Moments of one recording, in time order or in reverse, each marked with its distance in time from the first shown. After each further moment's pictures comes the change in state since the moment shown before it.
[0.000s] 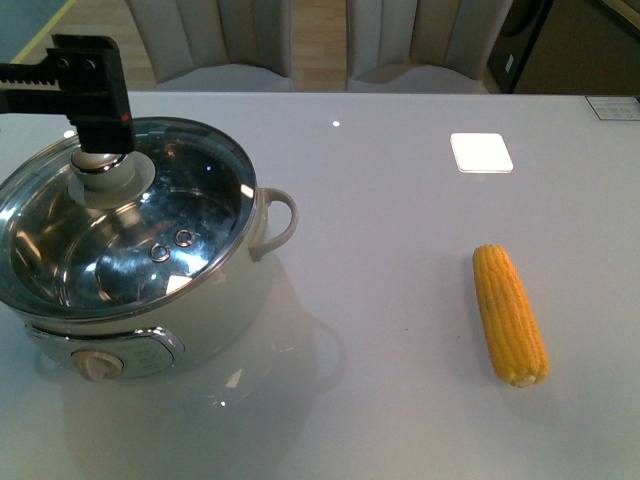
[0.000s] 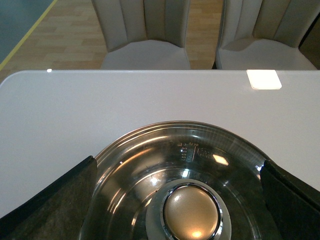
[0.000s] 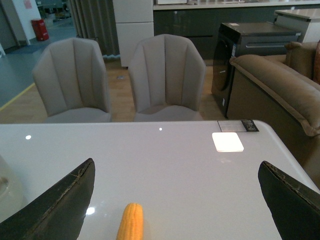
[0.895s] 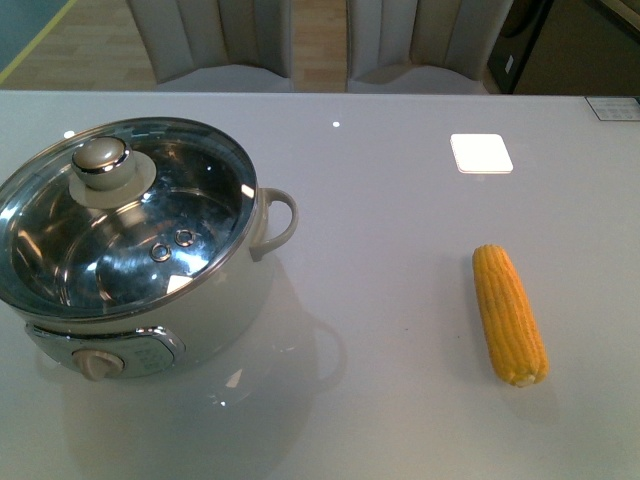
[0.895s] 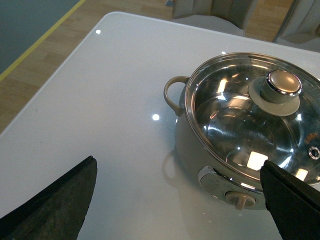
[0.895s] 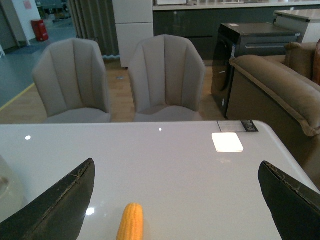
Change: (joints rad) left arm 0.158 -1.384 -0.386 -1.110 -0.061 -0.130; right arm 0.000 0.000 0.000 0.000 0.000 0.000
